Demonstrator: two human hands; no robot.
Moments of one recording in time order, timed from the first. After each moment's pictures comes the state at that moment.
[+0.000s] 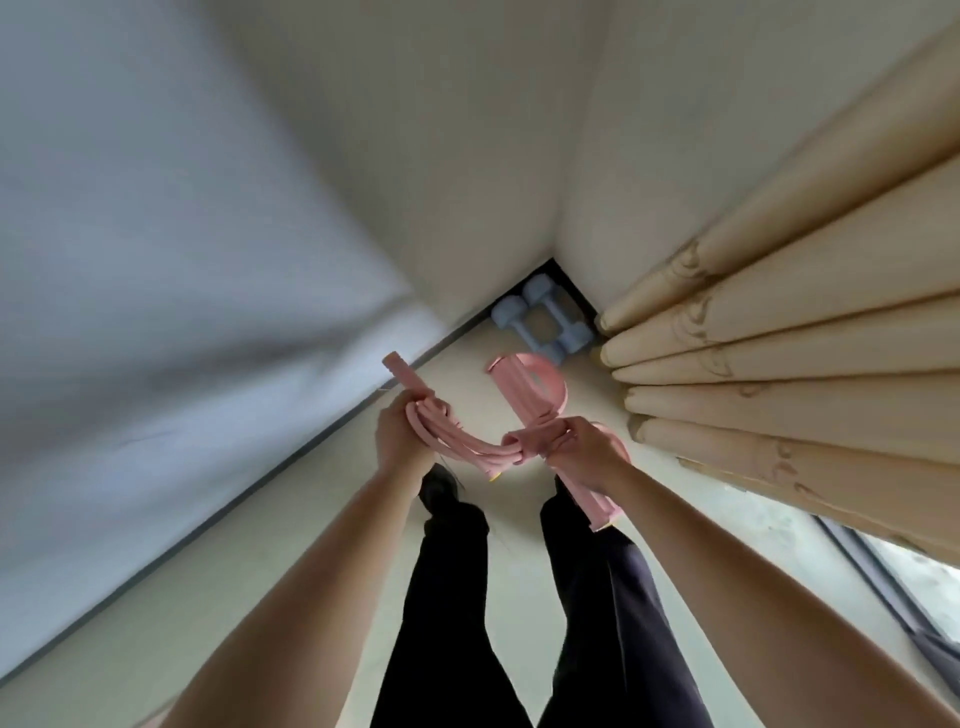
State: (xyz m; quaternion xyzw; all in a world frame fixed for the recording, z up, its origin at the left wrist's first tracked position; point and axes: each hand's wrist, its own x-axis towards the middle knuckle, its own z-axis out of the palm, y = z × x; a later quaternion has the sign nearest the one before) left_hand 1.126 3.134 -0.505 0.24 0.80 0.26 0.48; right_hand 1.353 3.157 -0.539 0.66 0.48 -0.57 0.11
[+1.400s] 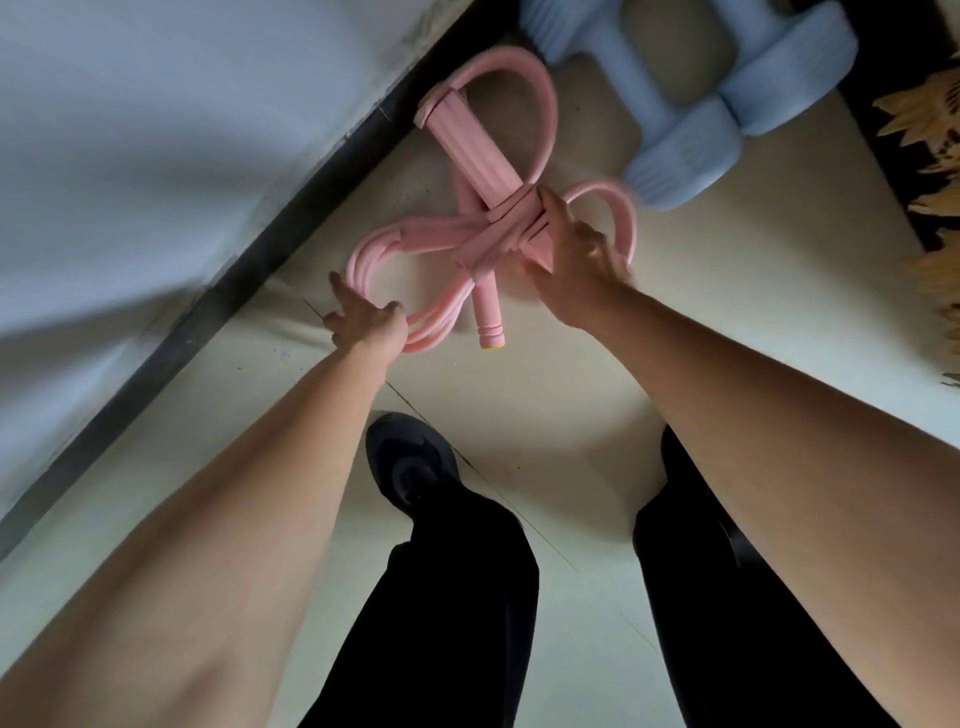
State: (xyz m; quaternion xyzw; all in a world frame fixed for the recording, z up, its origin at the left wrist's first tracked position) left_hand 1.025 3.150 -1.110 0.17 0.88 -0.08 0.44; right_hand 1.232 3.208 -1.114 0.65 0.62 -0.42 0.12
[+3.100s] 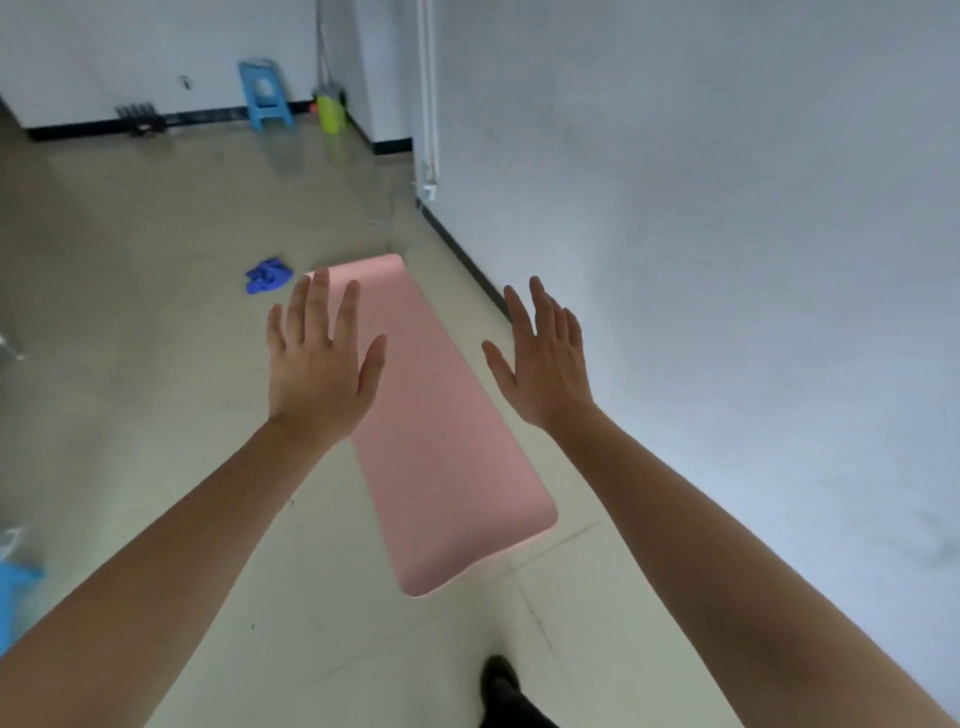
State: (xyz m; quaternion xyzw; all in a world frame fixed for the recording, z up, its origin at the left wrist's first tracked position) left_hand 1.114 2.129 -0.142 -0.12 0.96 0.00 -0.24; right_hand 1.001 2.360 -0.170 -0.27 0.93 -0.14 -0.19
